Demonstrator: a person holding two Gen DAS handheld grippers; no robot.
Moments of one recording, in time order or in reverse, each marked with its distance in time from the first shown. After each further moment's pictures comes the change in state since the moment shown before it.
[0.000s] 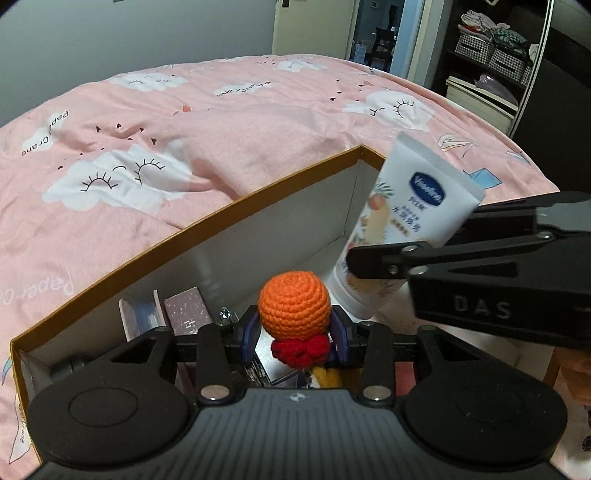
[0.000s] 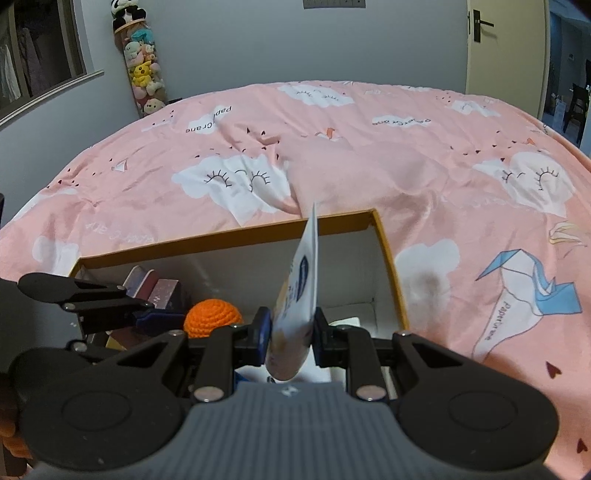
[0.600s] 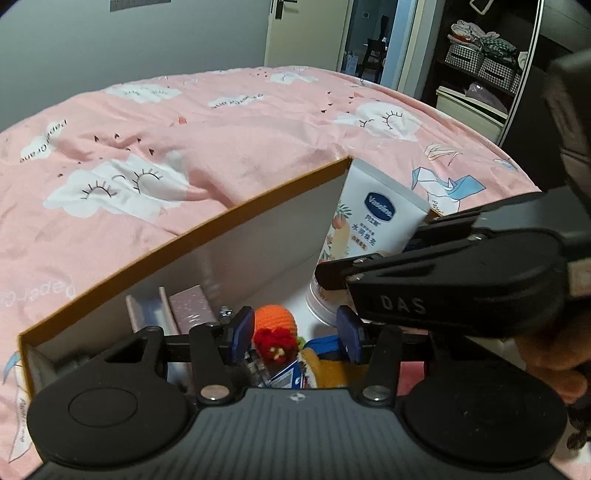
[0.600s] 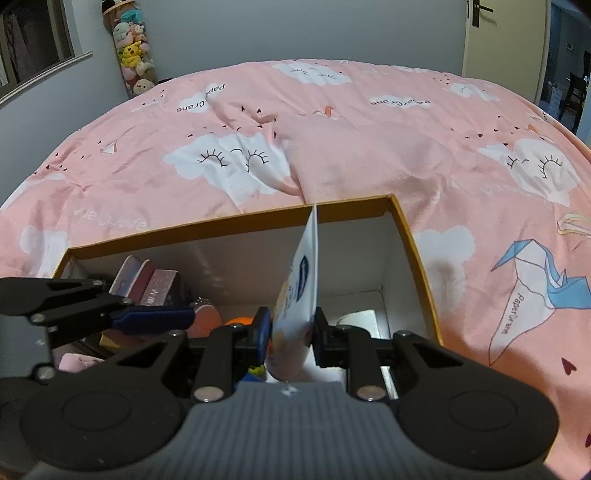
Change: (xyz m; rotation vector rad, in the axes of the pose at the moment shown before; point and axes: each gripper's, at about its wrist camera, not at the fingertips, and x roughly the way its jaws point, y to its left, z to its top) left arm -0.020 0.000 -0.007 0.028 -0.055 -0.017; right arm 0.017 0.013 0.007 -0.003 0.070 -0.038
